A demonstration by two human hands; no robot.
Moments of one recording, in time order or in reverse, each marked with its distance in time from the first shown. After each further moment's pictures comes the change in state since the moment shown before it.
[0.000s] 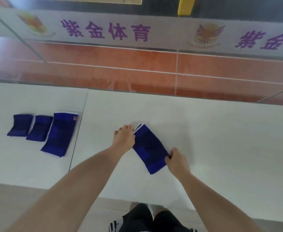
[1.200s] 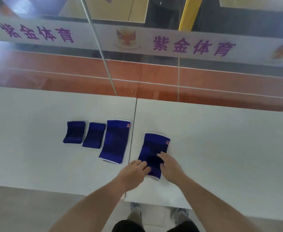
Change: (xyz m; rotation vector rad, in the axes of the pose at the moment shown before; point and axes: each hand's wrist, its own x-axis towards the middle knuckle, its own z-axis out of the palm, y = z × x) left_hand -0.102 -0.255 -0.024 0.433 -0.009 0.841; right_hand -0.057 -0.205 0.172 -0.130 -0.175 -0.303
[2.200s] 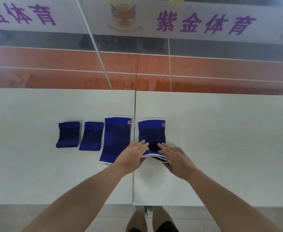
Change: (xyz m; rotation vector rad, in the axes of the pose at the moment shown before) left_hand 0.021 -0.072 -0.004 -0.431 0.069 -0.183; right_hand 0.033 0.021 0.015 -0.388 0.224 -0.434
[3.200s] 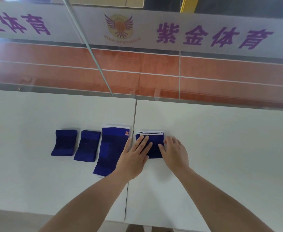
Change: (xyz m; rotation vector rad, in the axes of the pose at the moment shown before) left_hand 0.047 -0.004 0.012 0.421 0.067 -0.147; right_hand 0.080 0.009 -0.035 0.126 0.235 0.429
